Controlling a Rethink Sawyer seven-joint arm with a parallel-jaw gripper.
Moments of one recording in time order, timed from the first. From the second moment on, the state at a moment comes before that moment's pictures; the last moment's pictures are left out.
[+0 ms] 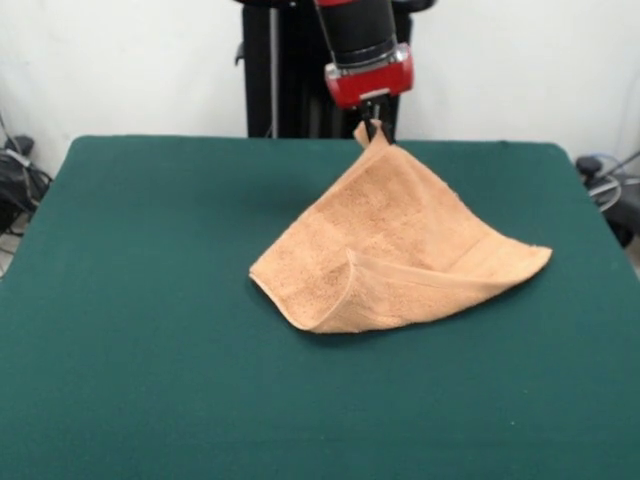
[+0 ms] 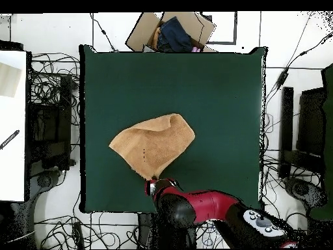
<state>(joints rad) -0.73 -0.64 0.41 2.30 -0.53 -0.02 1.77</state>
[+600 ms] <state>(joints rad) -0.66 -0.64 0.27 2.33 -0.56 -0.14 1.77</state>
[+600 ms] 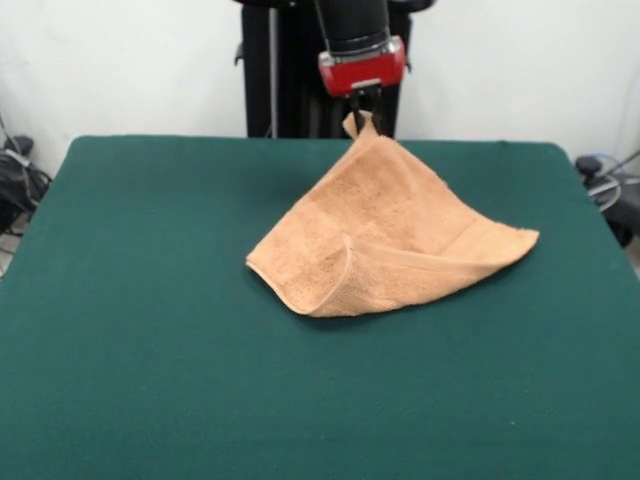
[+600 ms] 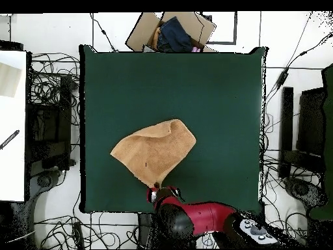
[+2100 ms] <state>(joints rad) -0.55 -0.64 0.19 2.27 -0.53 -0.15 1.77</state>
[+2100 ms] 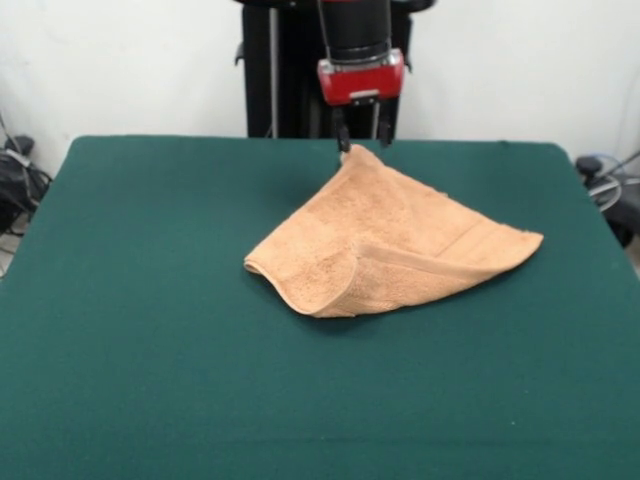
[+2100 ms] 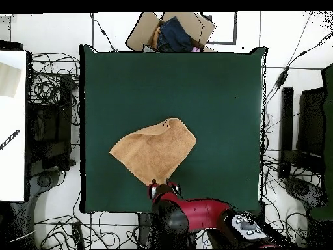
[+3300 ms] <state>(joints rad) -0.54 -0.59 0.25 2.02 -0.51 -0.02 1.77</state>
